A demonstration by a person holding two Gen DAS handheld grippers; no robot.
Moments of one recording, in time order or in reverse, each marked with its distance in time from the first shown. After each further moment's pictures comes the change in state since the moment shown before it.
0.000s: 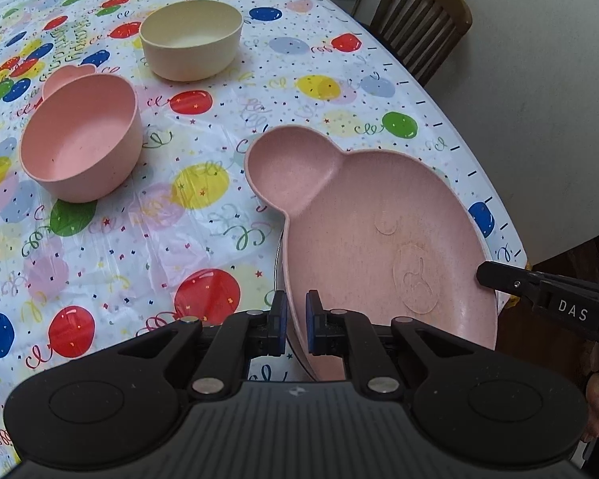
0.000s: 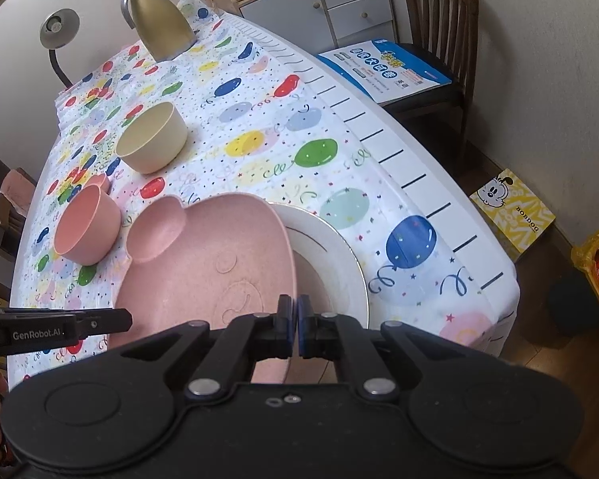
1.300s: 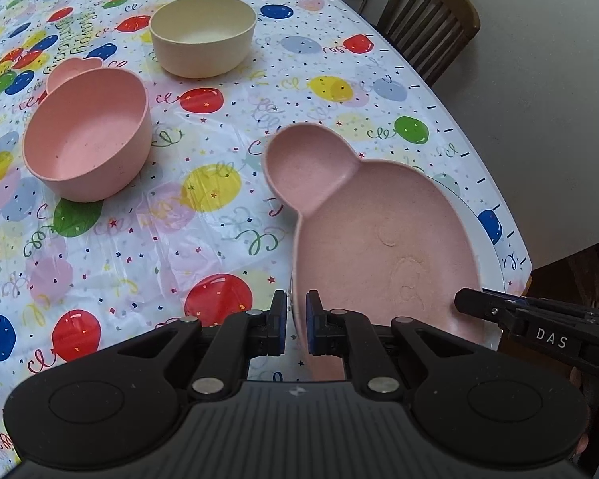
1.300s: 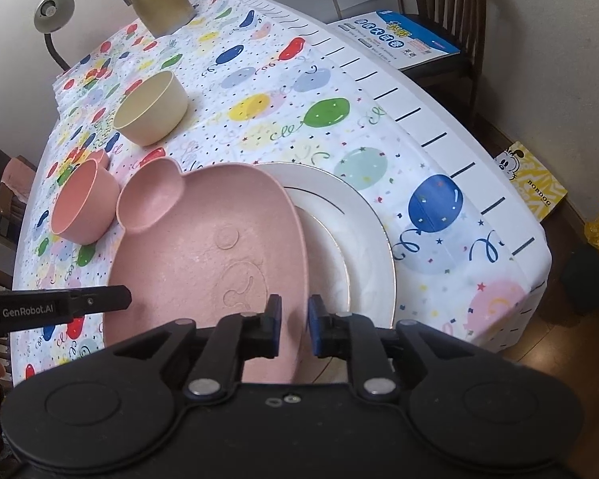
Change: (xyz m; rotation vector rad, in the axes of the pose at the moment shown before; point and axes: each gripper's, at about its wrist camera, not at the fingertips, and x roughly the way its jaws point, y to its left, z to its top) left arm 0.002 0.013 0.007 -0.029 0.006 -0.009; right arm 0.022 0.002 -0.007 0.029 0.075 0.027
